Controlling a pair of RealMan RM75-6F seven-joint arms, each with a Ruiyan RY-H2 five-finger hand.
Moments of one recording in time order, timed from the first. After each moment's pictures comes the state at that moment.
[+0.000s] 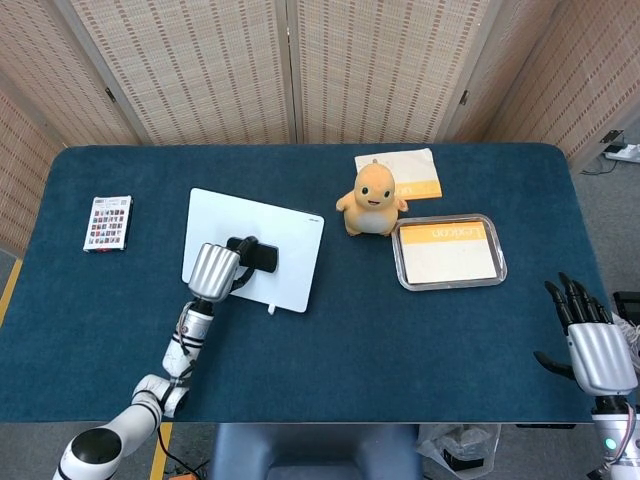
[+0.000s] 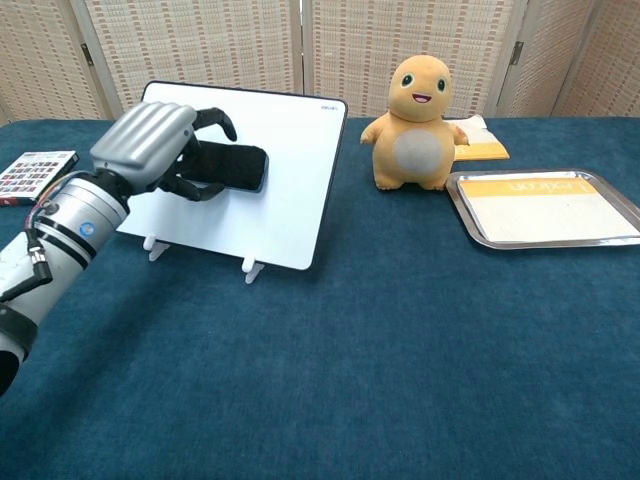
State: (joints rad) left arm -0.80 -2.11 -0.21 -0.40 1.47 1.35 -0.11; right arm 0.07 -1.11 0.06 -1.64 -1.49 1.47 -0.11
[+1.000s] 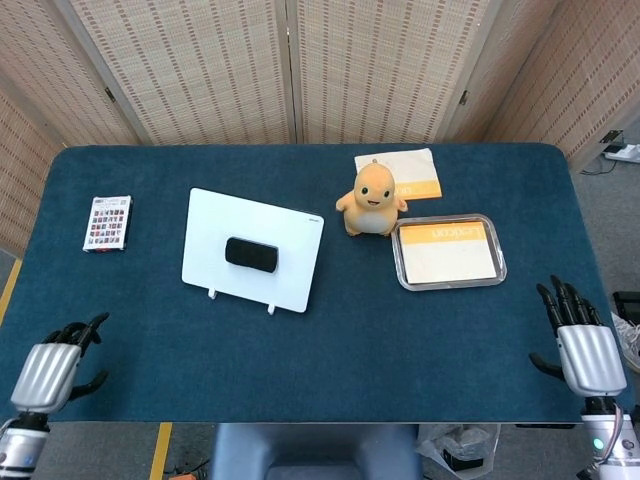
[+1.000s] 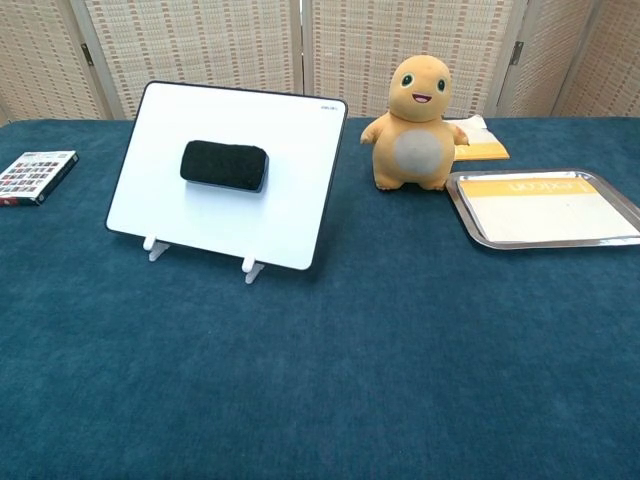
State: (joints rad) left arm -0.22 -1.12 0.19 -1.71 1.42 1.55 0.24; right arm 0.08 -1.15 0.06 -1.65 -1.48 1.46 -0.22
